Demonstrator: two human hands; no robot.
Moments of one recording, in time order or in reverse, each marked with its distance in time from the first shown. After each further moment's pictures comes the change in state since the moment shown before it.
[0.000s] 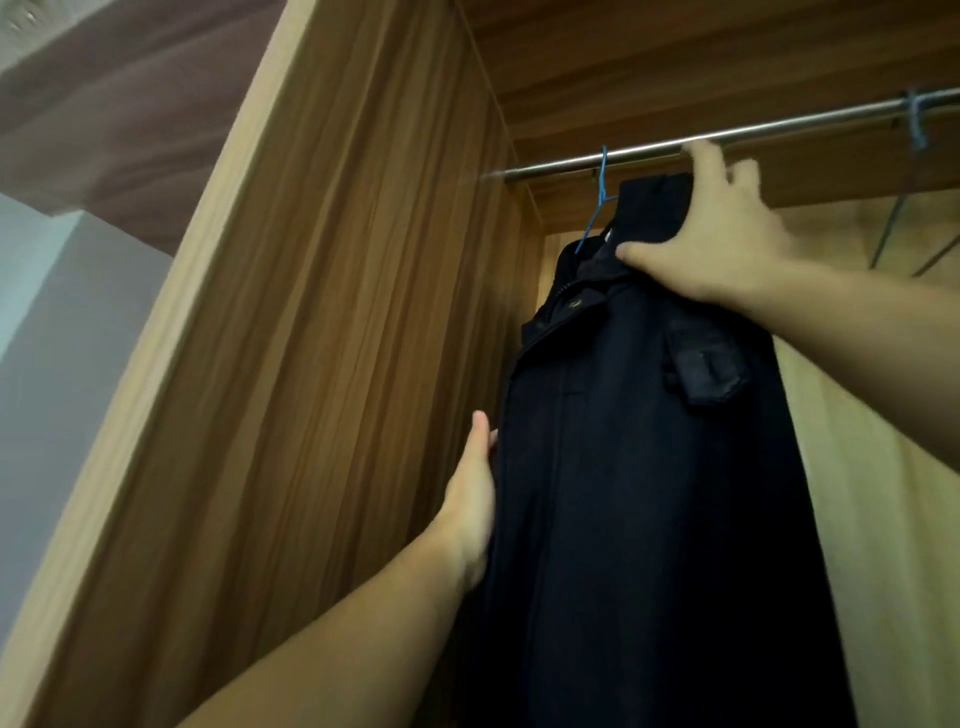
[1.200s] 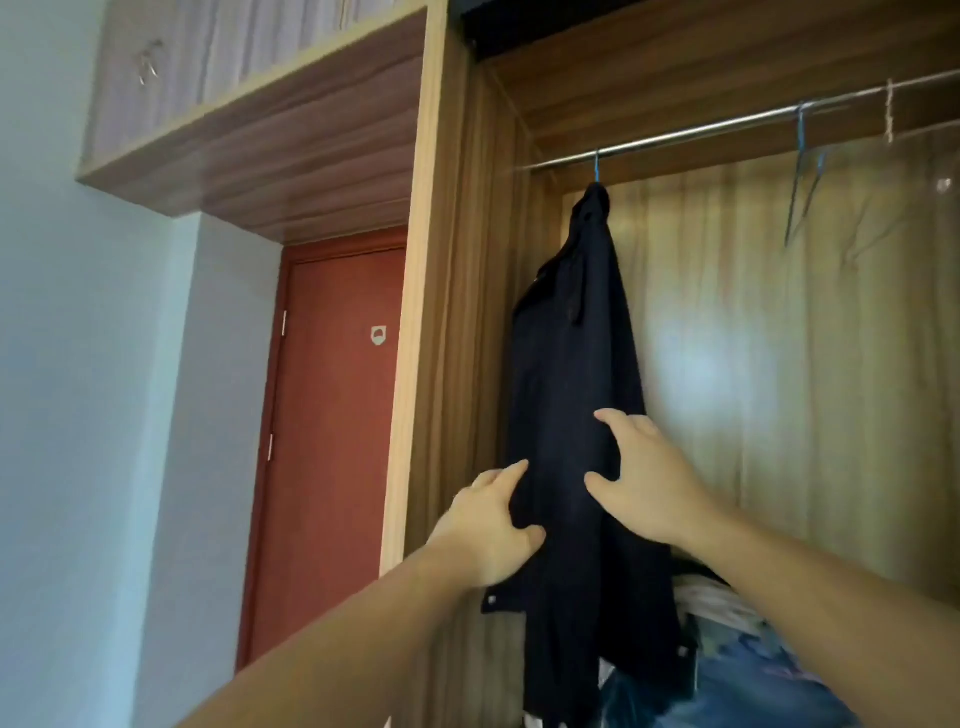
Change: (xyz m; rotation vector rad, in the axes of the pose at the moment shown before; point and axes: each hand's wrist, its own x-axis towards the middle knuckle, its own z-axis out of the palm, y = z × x) left_hand -0.329 0.035 -0.019 1.288 -0.022 0.042; right_hand -0.316 -0.080 -0.158 0.146 -0.670 0.039
